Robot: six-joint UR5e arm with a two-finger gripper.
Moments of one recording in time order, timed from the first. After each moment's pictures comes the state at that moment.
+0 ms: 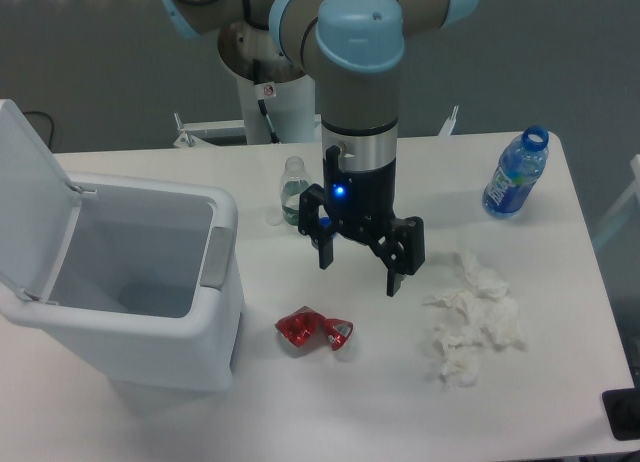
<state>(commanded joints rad) 2.46 -1.80 -1.53 -0.95 1.42 1.01</state>
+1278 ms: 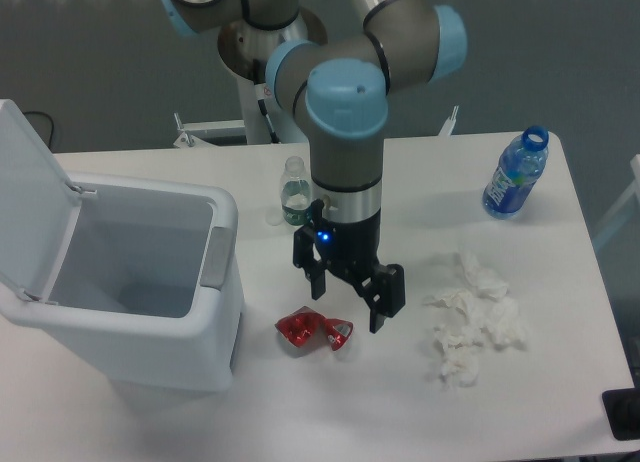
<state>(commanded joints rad) 2.41 -1.91 -1.58 -0.83 1.45 1.14</state>
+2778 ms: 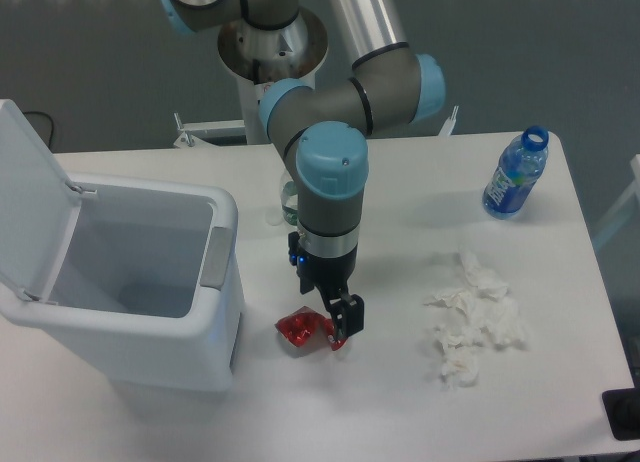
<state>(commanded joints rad) 2.38 -1.96 -1.69 -0.87 1.45 1.25</state>
